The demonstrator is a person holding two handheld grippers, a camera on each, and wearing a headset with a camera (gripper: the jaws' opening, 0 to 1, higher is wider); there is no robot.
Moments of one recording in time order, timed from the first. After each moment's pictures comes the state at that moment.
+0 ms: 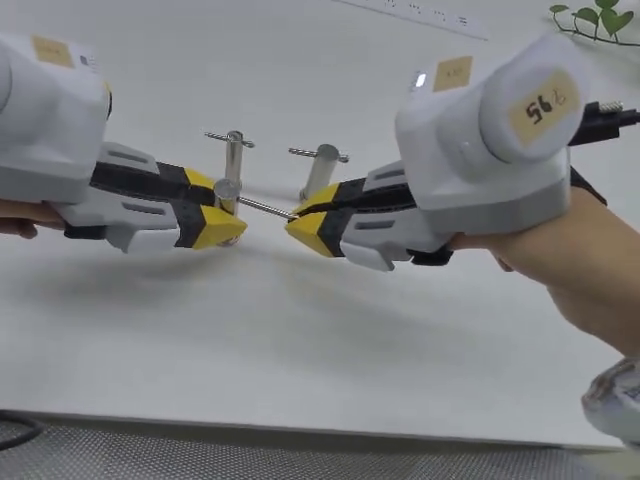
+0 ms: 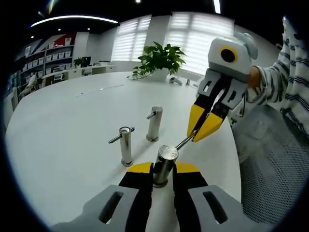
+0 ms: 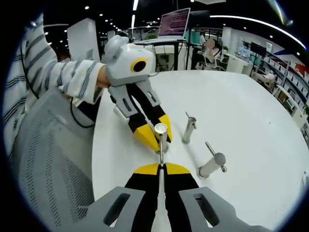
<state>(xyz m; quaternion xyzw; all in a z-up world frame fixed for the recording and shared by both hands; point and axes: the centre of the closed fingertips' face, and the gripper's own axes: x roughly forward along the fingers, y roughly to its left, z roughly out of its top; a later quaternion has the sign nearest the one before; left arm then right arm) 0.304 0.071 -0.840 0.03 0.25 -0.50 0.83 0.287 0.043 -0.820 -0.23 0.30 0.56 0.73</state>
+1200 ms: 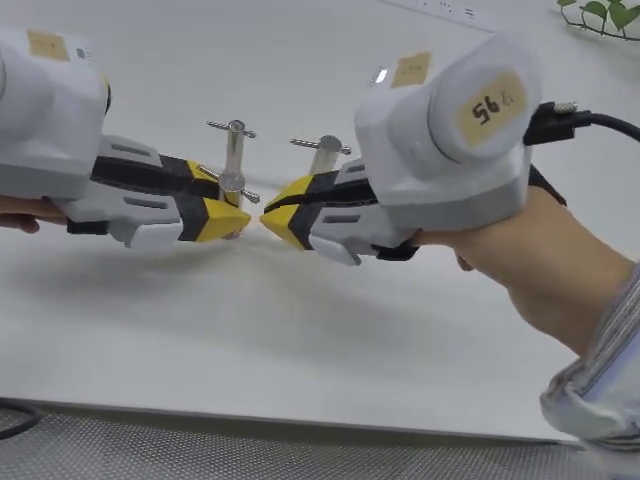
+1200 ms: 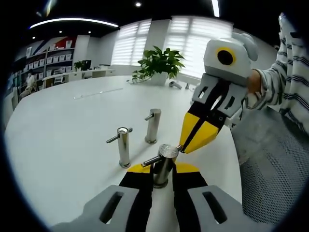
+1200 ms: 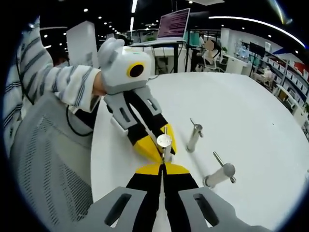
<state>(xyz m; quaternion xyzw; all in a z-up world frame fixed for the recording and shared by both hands) 0.297 0.059 -0.830 0.02 0.24 -0.50 0.83 0.286 0.069 -0.820 -0.21 0.29 0.57 0.74</state>
